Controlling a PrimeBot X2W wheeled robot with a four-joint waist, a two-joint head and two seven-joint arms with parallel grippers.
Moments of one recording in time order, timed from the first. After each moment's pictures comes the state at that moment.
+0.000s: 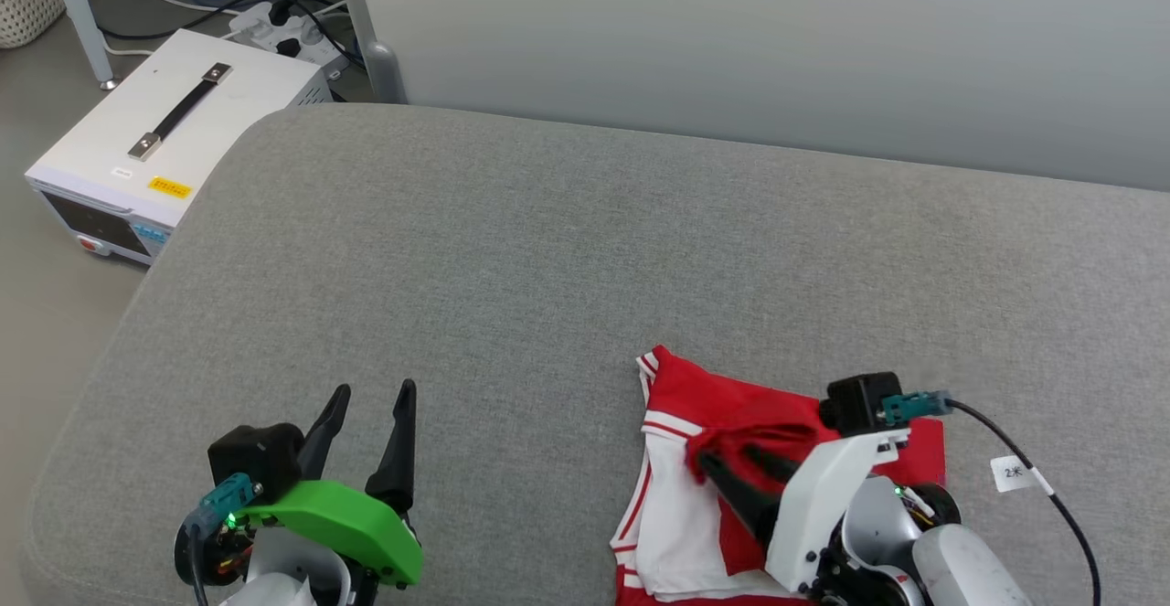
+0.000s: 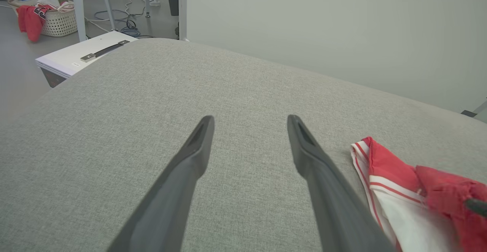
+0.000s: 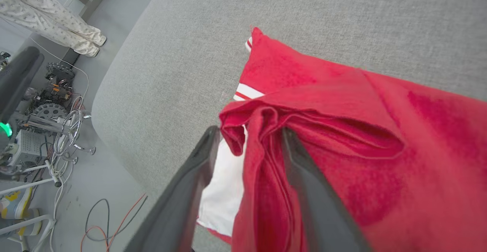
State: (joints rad) left arm -0.12 0.47 -0.55 0.09 -0.81 0.25 -0.24; right arm -0.13 -0.05 0.27 0.19 0.57 0.13 0.46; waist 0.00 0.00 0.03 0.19
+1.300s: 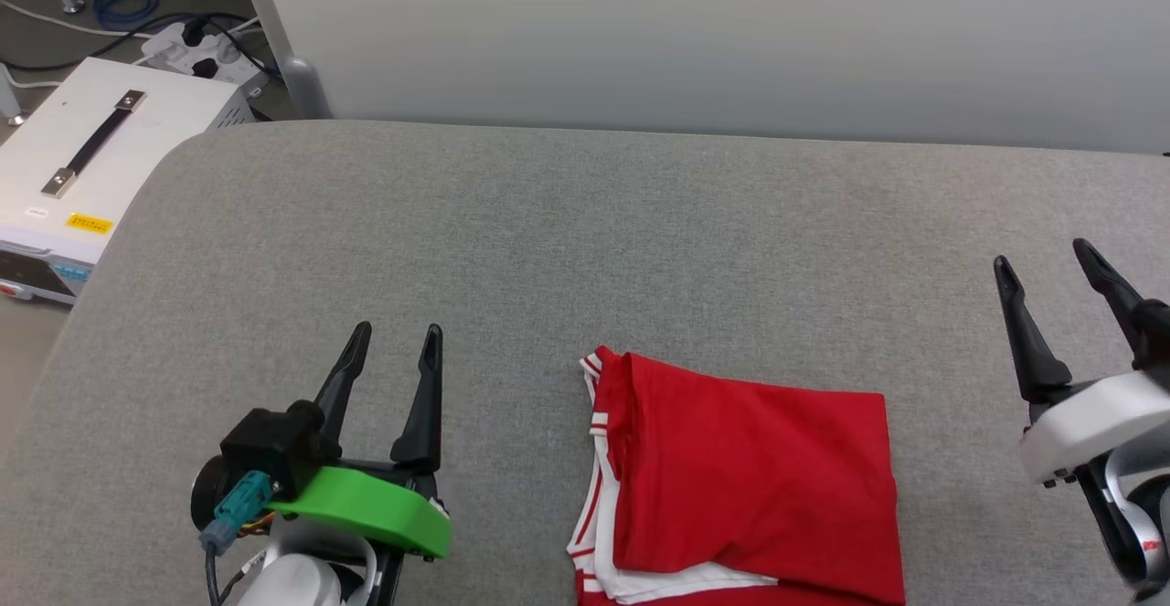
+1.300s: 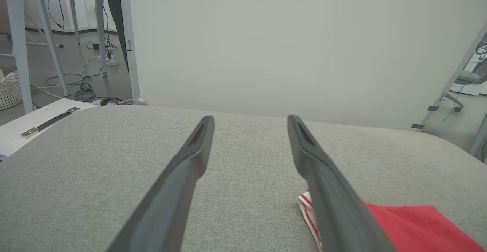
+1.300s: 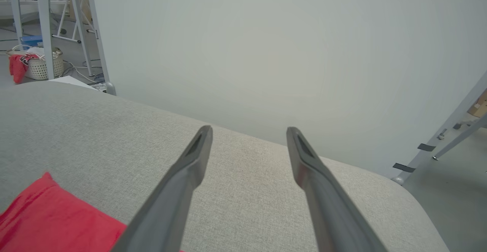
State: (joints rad) left arm -0.10 0.32 -0.36 0.02 -0.52 0.11 -0.26; right arm -0.15 -0.32 0.02 -0.03 0.18 0.13 0.01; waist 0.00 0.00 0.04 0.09
